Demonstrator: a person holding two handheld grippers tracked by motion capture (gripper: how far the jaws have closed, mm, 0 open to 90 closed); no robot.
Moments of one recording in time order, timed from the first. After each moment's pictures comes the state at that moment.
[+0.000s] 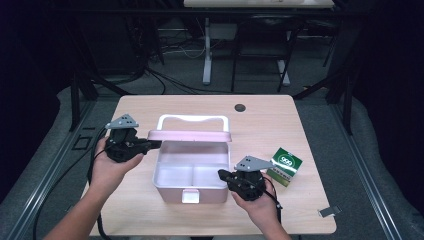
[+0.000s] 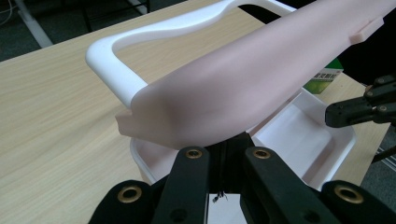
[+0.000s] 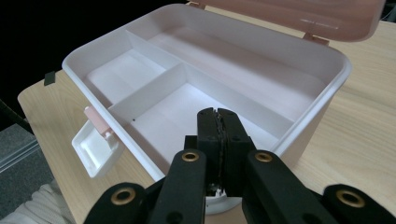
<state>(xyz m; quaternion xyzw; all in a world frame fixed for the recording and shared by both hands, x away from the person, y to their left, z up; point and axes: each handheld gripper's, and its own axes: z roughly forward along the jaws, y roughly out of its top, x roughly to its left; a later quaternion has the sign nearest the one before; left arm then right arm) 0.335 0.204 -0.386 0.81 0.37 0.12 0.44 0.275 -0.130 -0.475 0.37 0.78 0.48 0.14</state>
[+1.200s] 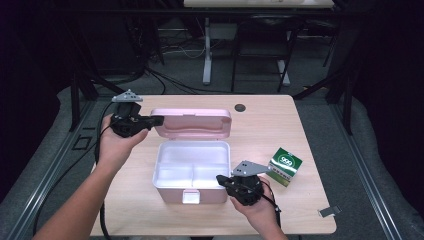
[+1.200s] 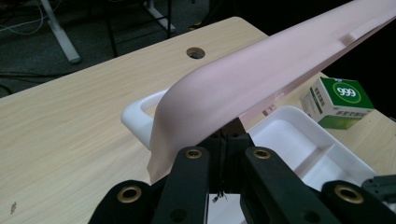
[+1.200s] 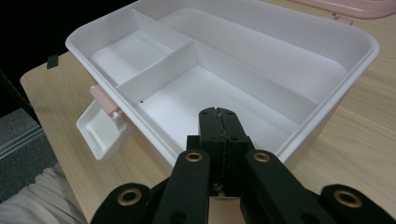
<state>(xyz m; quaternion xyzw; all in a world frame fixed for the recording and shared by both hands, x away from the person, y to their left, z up) 0.382 0.194 -0.360 0.79 0.40 0.14 0.45 0.269 -0.125 -0.483 0.36 0.80 0.46 0.13</state>
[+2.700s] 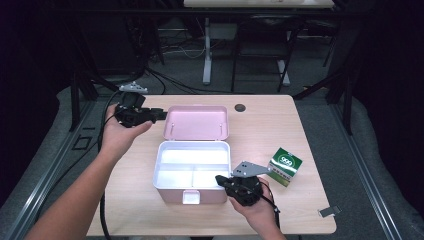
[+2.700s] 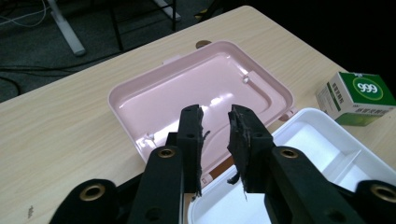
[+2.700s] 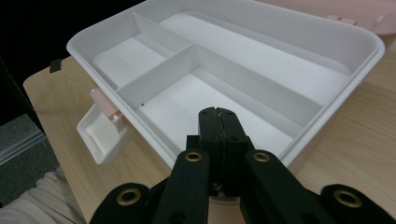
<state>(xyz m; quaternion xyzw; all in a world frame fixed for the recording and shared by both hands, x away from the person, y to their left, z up) 0.407 0.191 -0.357 0.81 0.40 0.14 0.42 0.269 -0.124 -0.487 0.36 0.79 0.47 0.13</state>
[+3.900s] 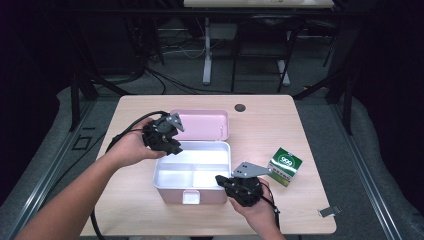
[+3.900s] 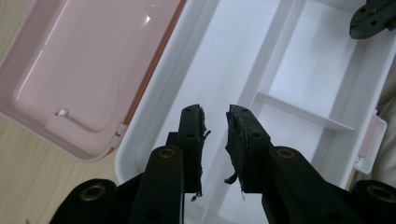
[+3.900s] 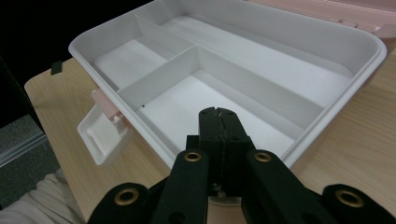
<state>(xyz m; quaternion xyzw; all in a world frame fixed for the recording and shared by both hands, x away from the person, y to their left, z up) 0.381 0.124 -0.388 0.96 0.16 0.08 0.21 0.267 -0.125 -0.488 0.36 0.79 0.48 0.13</state>
